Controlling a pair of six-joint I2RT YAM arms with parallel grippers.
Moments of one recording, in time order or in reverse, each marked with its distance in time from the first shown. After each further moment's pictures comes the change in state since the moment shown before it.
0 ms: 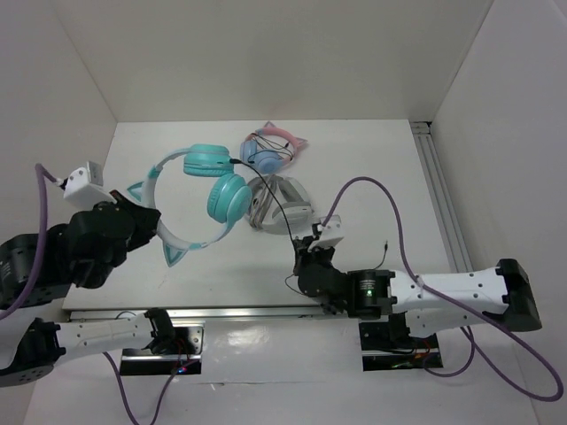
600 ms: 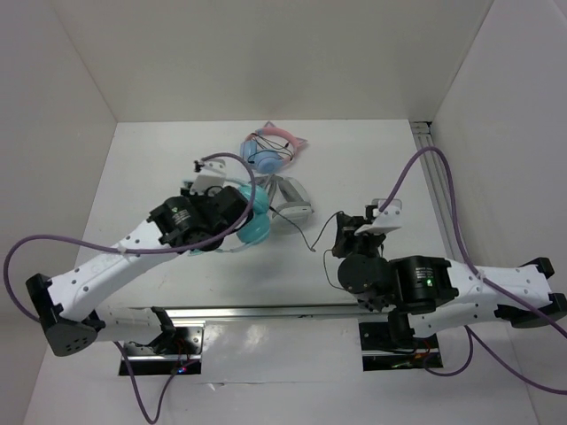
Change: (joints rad) left arm 0.148 0.378 -0.263 0.154 -0.168 0.422; right arm 0.138 -0.177 0.323 -0.561 0.409 0.086
